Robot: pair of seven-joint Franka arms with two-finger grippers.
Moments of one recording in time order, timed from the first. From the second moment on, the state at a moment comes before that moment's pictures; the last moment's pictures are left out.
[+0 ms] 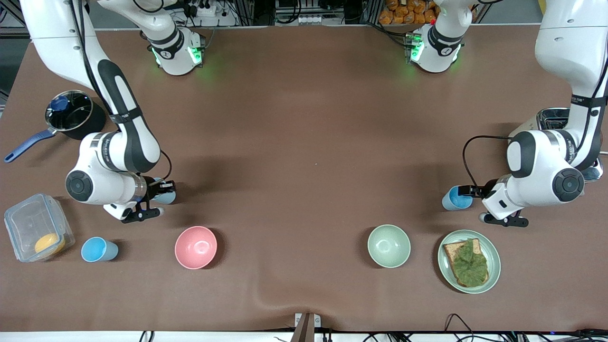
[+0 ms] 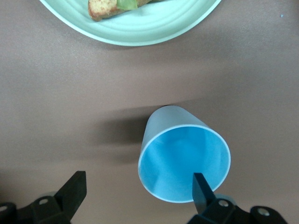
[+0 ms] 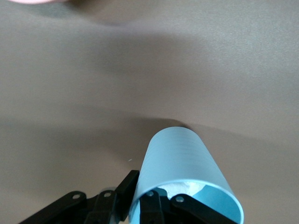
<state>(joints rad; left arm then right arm) 0.11 0.53 -0.10 -1.76 0.01 2.10 0.13 0.10 0.53 -0.05 -1.80 0.18 2.06 -0.24</state>
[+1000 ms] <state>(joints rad) 0.12 0.58 -0.10 -1.75 0.01 2.12 0.13 0.42 0.53 -0.04 -1.56 0.22 1.79 0.30</state>
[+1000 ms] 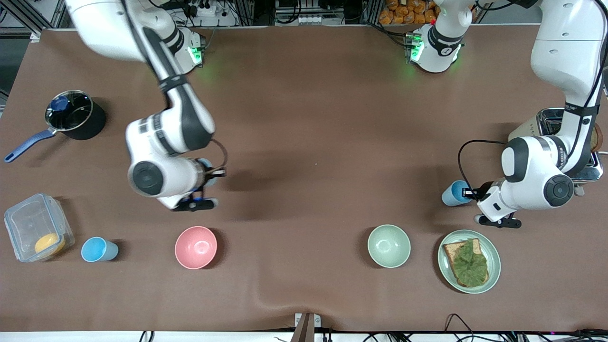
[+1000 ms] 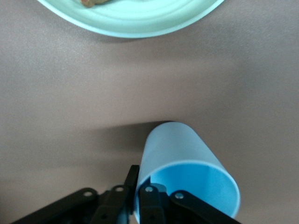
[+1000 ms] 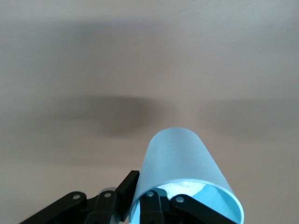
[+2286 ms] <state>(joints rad) 0.12 0.58 -0.10 -1.75 0.01 2.12 0.11 0.82 0.72 -0.03 -1.55 0.31 2.31 0.82</state>
